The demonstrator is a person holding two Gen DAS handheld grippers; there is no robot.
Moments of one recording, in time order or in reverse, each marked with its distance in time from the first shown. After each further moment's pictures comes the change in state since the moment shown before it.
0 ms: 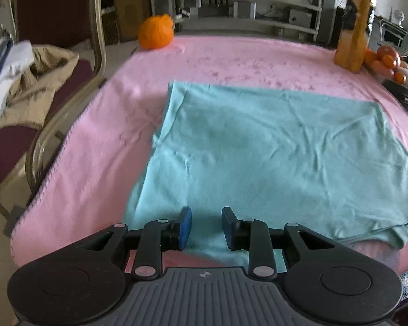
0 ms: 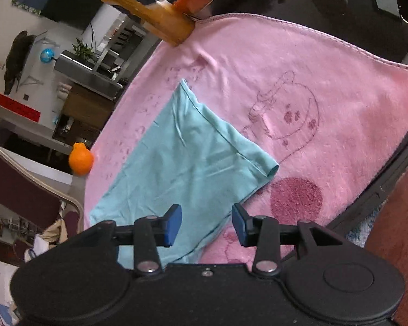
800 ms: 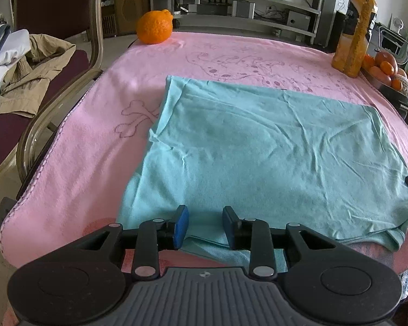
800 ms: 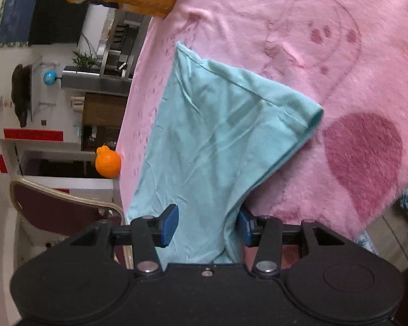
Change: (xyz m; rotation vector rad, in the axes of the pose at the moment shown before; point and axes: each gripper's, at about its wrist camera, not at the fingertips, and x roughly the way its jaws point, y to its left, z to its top) left arm 0.003 0.004 -0.002 -0.033 0.009 -0.040; right arm 0.051 -0.008 -0.010 0.267 0.117 0.187
